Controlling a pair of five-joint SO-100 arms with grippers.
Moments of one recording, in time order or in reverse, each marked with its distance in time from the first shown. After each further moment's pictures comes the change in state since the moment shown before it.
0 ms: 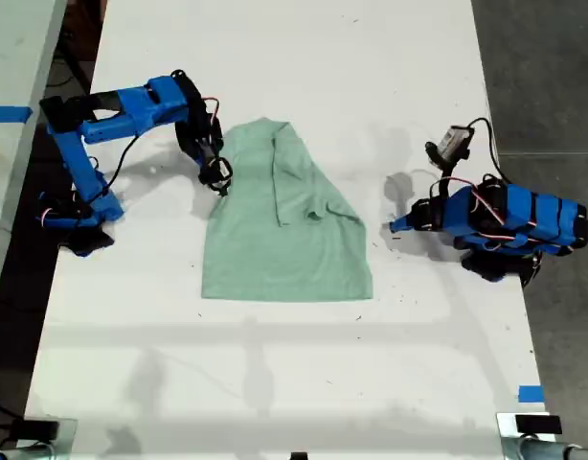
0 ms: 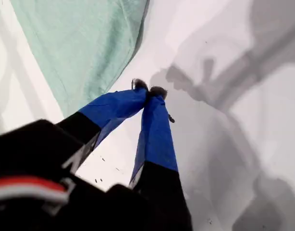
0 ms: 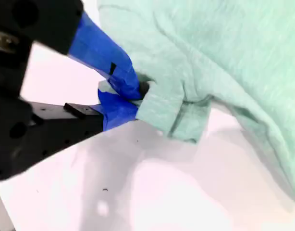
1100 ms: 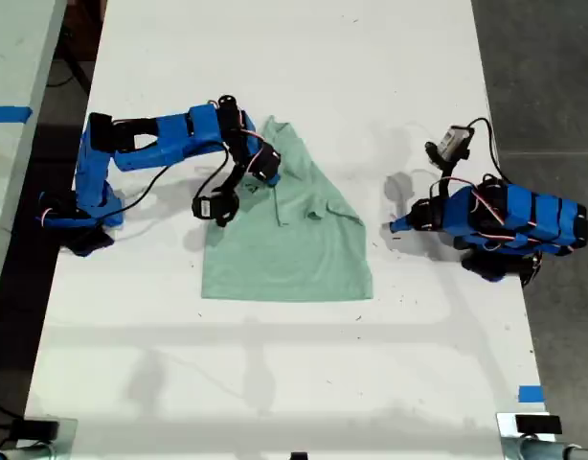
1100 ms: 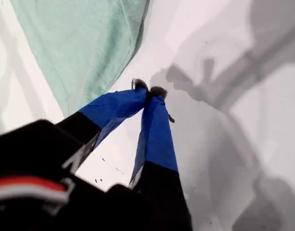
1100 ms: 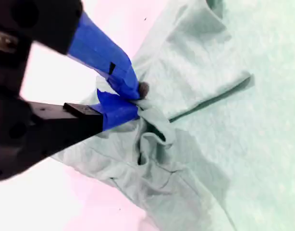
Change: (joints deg) arm 0 21.3 -19.0 -35.9 -1.0 27.6; arm 1 0.0 0.0 0.0 0.0 0.0
